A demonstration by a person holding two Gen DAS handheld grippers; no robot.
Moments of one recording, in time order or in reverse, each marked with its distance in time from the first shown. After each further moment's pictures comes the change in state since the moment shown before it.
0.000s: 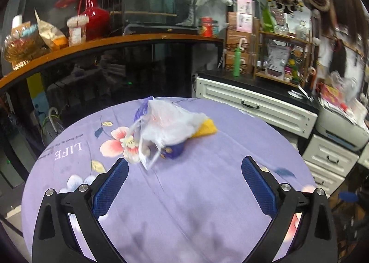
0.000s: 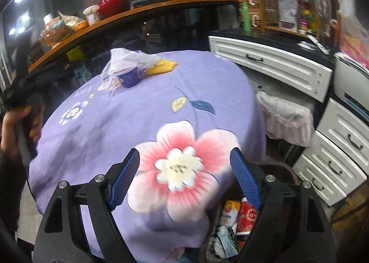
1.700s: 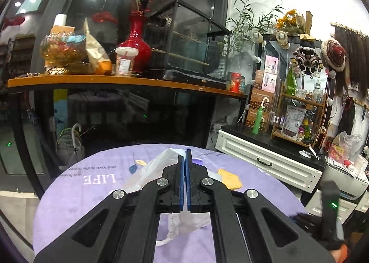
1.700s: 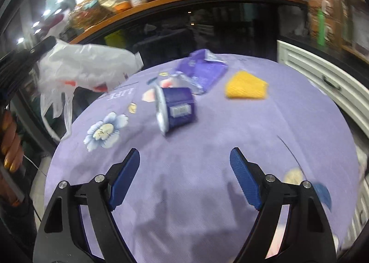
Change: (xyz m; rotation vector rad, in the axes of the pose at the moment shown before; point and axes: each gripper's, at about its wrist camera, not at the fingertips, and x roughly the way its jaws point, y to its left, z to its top) left arm -0.073 0.083 0.021 -0.171 -0.298 0.064; right arm 0.147 0.141 0.107 -0.166 0.060 0.257
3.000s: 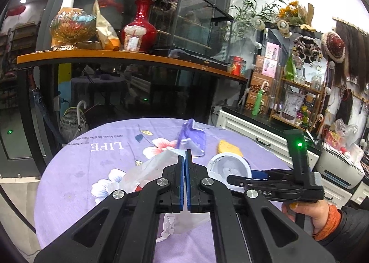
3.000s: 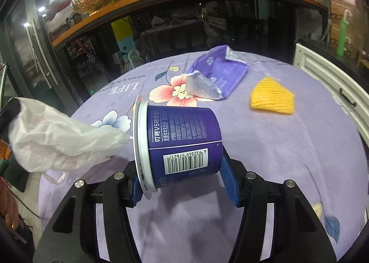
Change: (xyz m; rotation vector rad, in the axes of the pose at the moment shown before) left arm -0.035 0.014 -0.047 -0.015 0.094 -0.022; right arm 0.015 0.007 0.012 -0.033 0.040 -0.006
